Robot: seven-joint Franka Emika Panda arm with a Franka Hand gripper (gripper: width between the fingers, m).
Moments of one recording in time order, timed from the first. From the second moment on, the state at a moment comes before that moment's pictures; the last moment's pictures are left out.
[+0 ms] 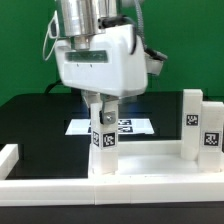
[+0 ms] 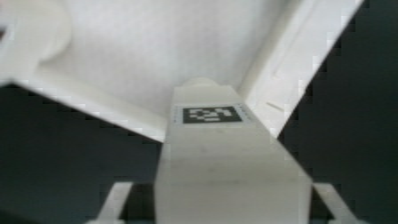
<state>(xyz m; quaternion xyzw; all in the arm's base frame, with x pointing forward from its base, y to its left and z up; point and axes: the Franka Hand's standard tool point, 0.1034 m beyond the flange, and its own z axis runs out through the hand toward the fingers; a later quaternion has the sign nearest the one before) 0.634 -0.049 0.109 -0.75 0.66 0.00 0.06</state>
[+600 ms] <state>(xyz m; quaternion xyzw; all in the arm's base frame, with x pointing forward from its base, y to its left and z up) 0.635 -0.047 0.107 -0.63 0.77 0.01 0.07</state>
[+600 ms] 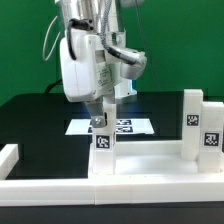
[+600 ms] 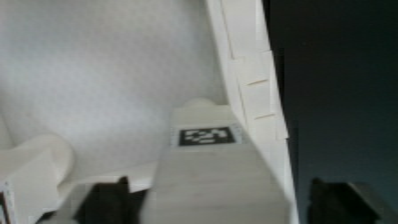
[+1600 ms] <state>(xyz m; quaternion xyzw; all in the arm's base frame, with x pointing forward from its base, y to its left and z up) 0.635 -0.043 0.108 -0.98 0.18 -0.03 0.03</state>
